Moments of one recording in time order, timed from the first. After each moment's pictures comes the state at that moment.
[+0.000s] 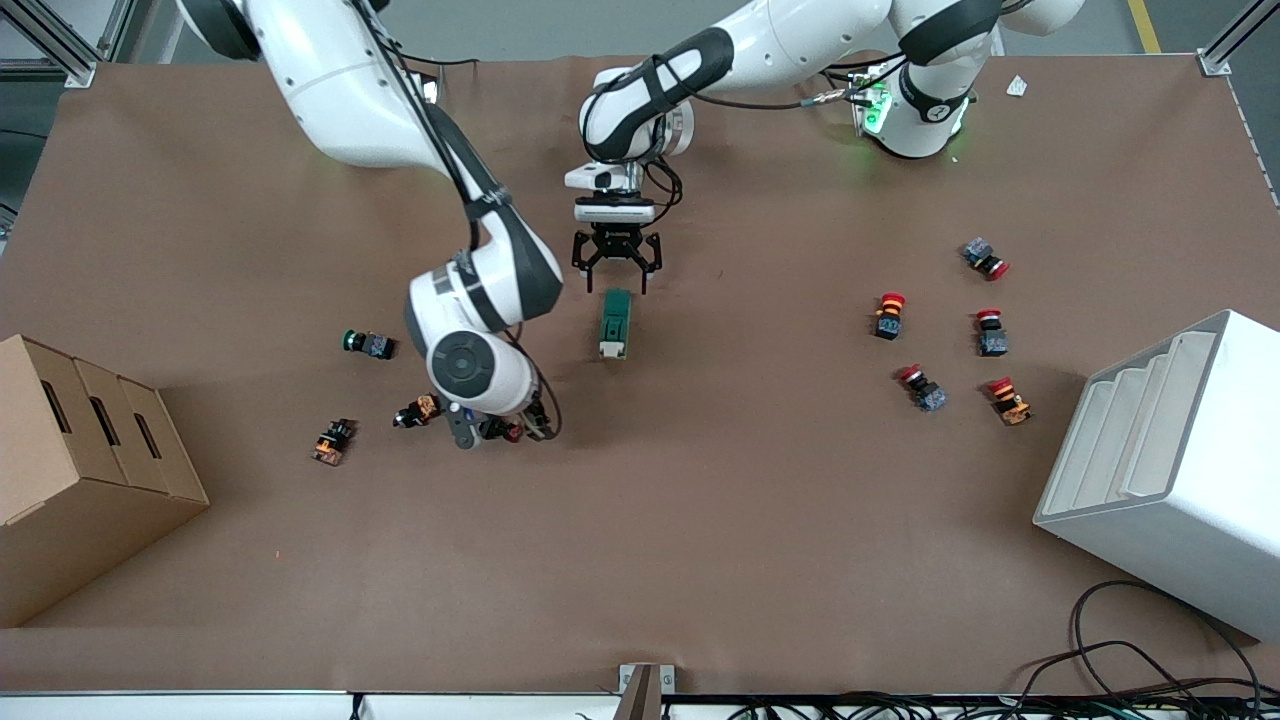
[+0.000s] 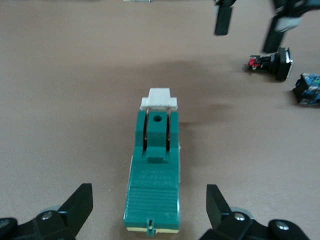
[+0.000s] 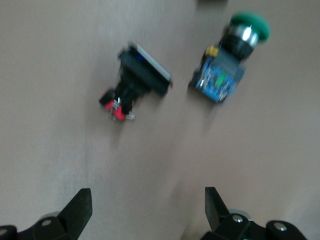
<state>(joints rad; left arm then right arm) -0.62 0.82 -0.67 -1.90 1.79 1.99 -2.38 0.61 0.74 -0.10 -1.49 0.22 2.08 1.65</state>
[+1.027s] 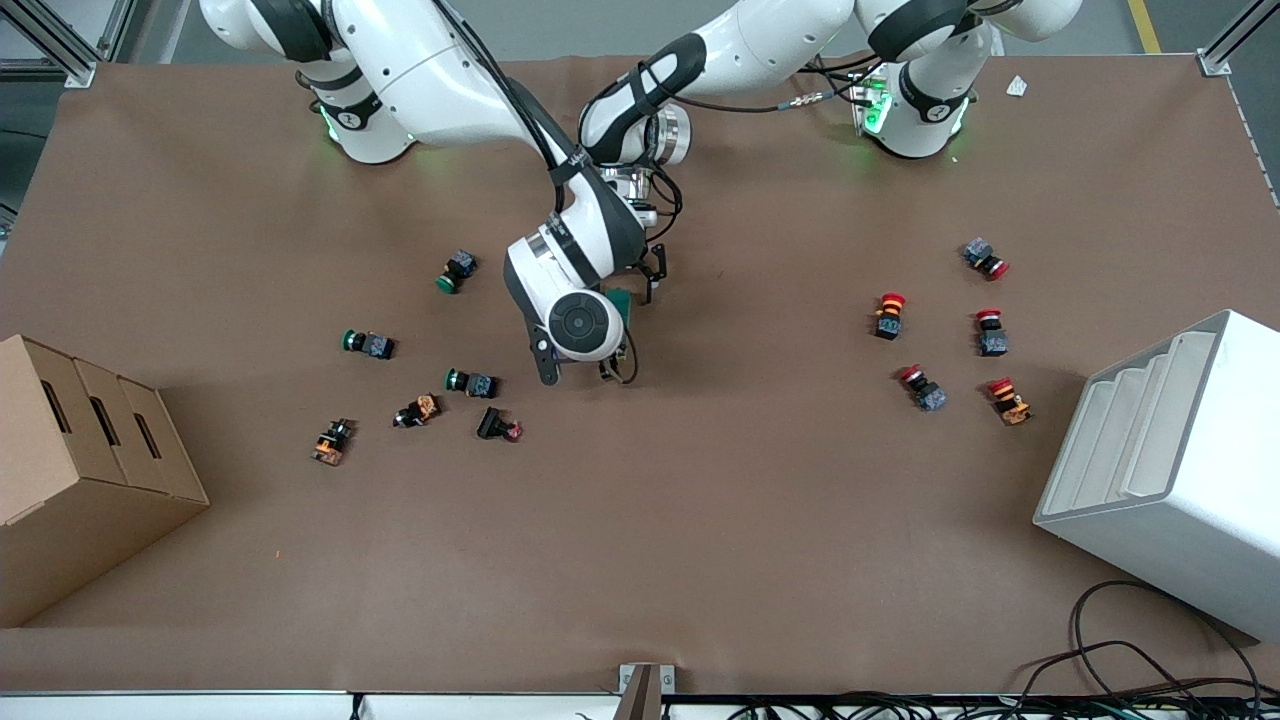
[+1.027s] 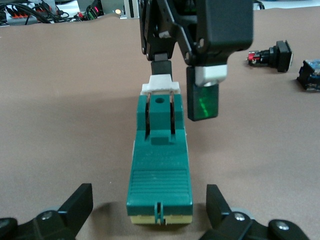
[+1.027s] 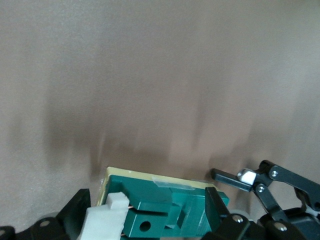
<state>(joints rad) -0.79 0.84 -0.51 -1.88 1.84 1.96 -2.46 0.78 0.77 -0.10 -1.47 0.31 1.95 1.85</state>
